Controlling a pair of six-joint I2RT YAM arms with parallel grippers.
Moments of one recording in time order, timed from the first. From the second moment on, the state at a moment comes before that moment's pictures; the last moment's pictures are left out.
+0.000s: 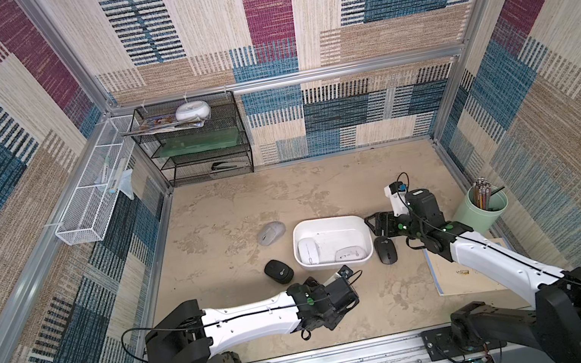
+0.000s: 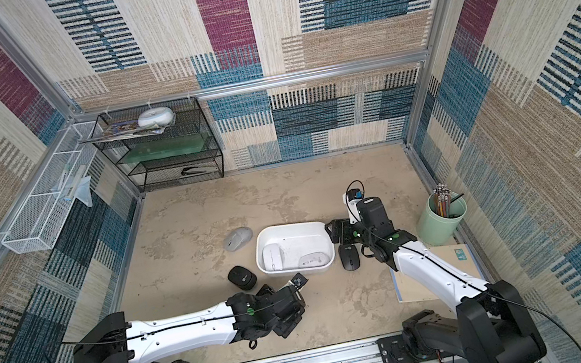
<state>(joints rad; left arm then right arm) -1.24 1.46 0.86 -0.58 -0.38 -0.25 0.32 1.18 0.65 -0.09 -0.23 0.38</state>
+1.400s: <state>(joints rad) -0.59 0.73 0.45 -0.31 -0.21 -0.39 0.80 1.92 1.37 -0.45 -0.08 0.20</state>
